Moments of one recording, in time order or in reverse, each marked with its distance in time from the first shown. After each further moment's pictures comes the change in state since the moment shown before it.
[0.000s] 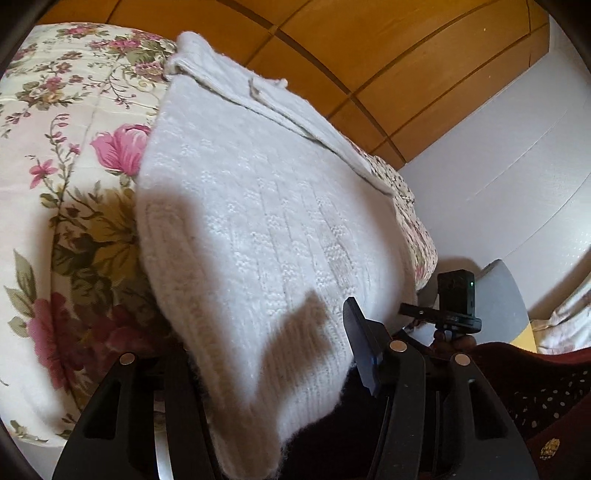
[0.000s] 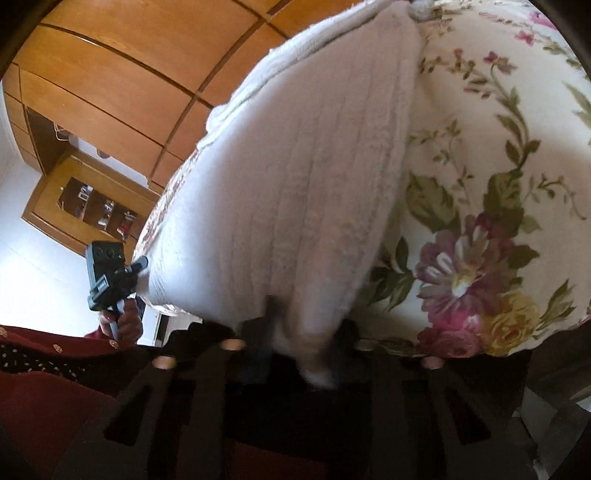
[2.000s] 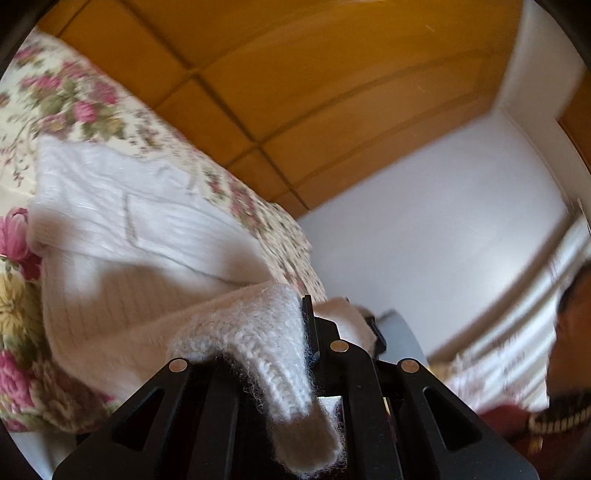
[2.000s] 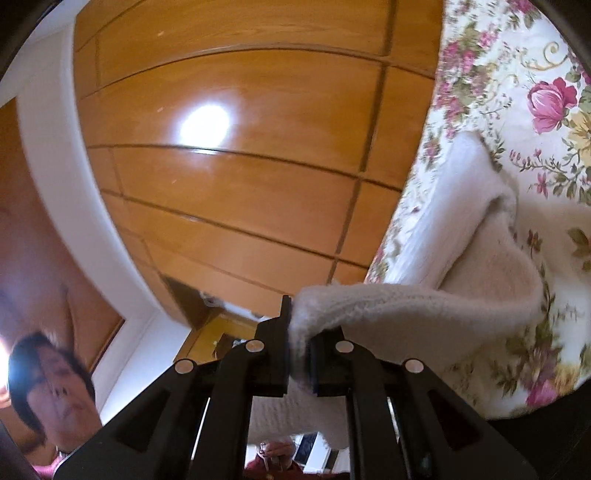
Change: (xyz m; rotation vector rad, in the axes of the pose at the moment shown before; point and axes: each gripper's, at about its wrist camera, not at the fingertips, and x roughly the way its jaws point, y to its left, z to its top) left arm -0.041 -0.067 0.076 -0.117 -0.170 -0.382; right arm -0.138 -0.017 0.049 0.306 -0.565 0.657
